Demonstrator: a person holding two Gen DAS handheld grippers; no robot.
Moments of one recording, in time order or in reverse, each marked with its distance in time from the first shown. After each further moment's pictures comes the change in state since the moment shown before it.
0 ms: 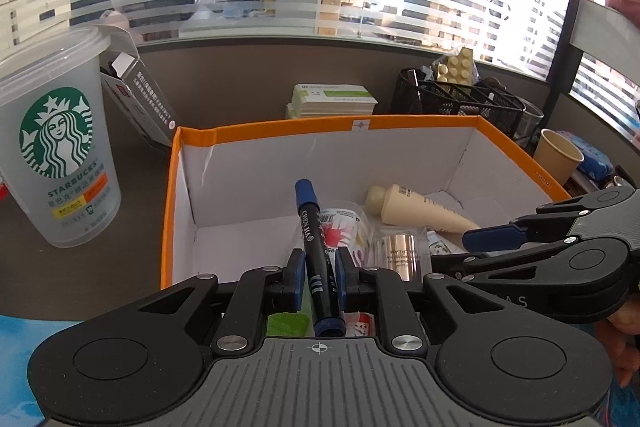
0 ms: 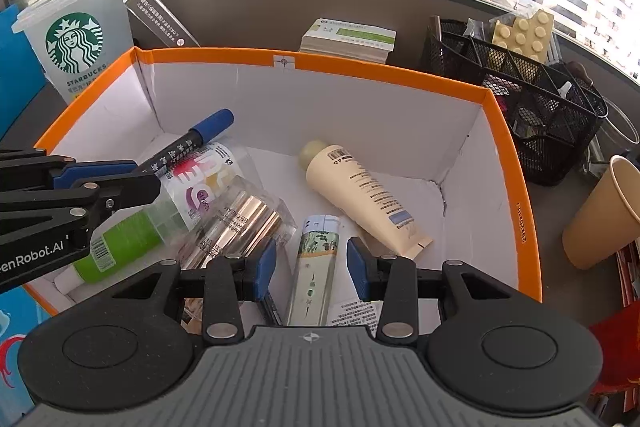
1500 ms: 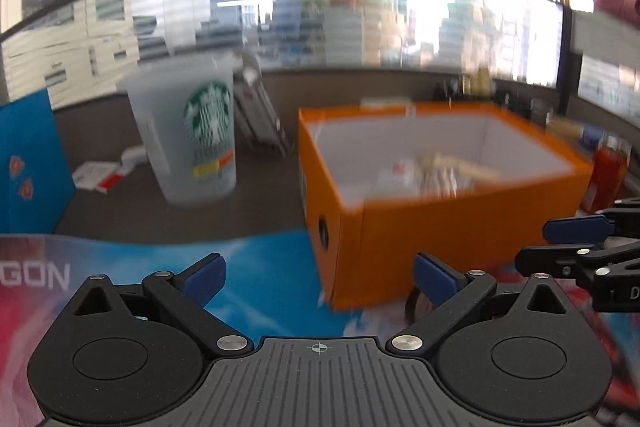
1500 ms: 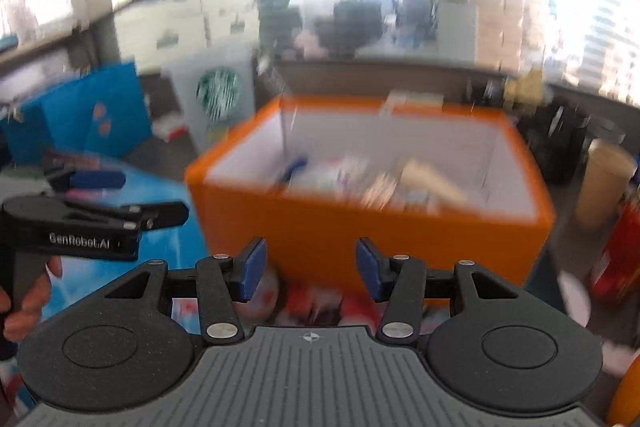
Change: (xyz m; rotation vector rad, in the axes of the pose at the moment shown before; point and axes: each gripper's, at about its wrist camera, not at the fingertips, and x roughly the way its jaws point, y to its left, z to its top) left arm -0.106 0.023 -0.096 0.048 -0.137 0.177; right arm -0.106 0.060 -0.112 -0.002 -0.297 0.155
